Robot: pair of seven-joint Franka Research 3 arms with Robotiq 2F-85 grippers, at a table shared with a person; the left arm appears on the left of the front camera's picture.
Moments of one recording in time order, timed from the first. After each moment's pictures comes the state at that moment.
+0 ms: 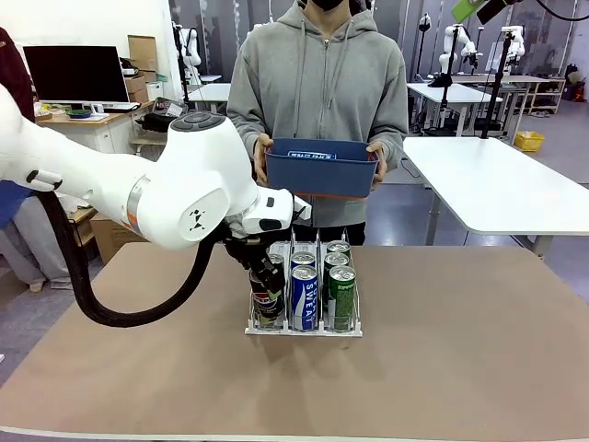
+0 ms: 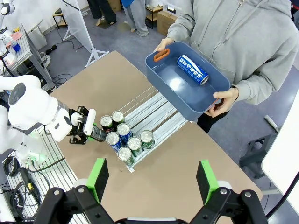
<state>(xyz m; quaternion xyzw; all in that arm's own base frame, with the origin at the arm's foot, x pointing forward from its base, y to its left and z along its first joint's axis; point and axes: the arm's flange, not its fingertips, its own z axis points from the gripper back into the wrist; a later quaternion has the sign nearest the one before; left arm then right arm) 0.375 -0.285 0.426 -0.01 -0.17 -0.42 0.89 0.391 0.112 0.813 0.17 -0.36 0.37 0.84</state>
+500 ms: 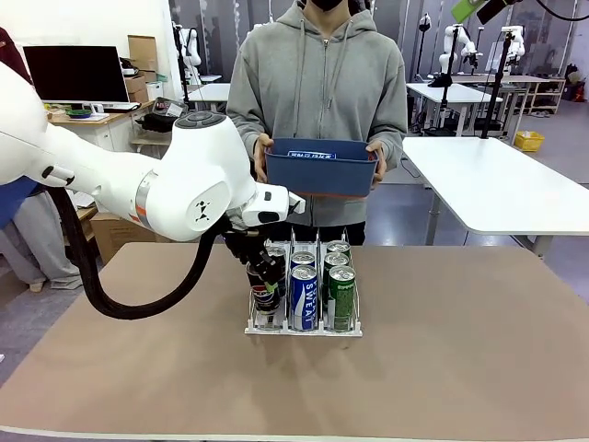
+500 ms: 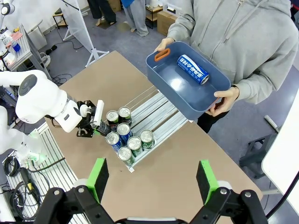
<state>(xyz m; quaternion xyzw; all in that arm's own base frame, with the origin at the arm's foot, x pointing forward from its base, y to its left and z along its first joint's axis) 0.408 -0.274 0.418 -0.02 -0.16 -0.39 0.91 0.391 0.112 0.813 0.17 -0.36 0.37 0.84</state>
